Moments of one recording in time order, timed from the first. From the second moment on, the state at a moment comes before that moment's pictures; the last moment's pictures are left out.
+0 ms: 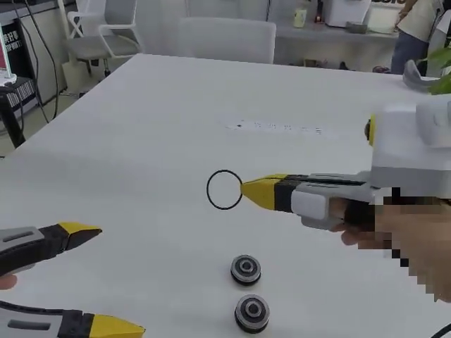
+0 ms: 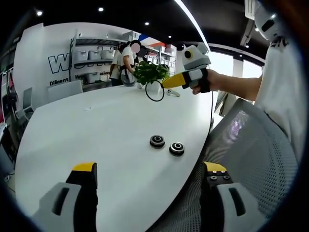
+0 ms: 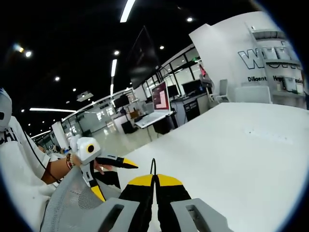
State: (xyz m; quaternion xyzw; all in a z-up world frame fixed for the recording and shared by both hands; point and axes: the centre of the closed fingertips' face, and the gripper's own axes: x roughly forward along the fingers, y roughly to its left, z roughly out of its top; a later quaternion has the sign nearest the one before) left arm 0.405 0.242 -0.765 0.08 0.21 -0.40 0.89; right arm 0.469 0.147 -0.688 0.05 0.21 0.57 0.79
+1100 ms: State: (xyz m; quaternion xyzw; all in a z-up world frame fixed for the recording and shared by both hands) left arm 0.405 0.243 -0.778 0.08 0.25 -0.40 0.88; right arm 0.453 0.194 -0.760 0.00 0.29 0.61 0.74
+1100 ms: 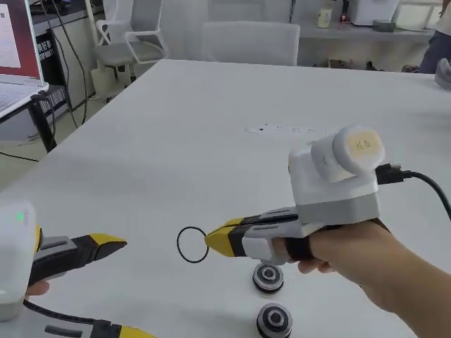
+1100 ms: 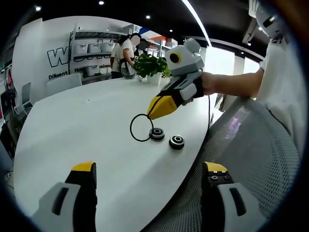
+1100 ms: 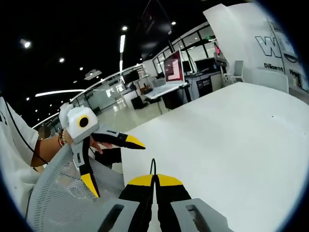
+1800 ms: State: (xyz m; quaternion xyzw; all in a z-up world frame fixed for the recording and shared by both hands) left arm 0.404 0.246 -0.786 0.08 0.26 -0.39 0.88; right arm 0.447 0.188 -0.818 0.02 0.37 0.58 0.72
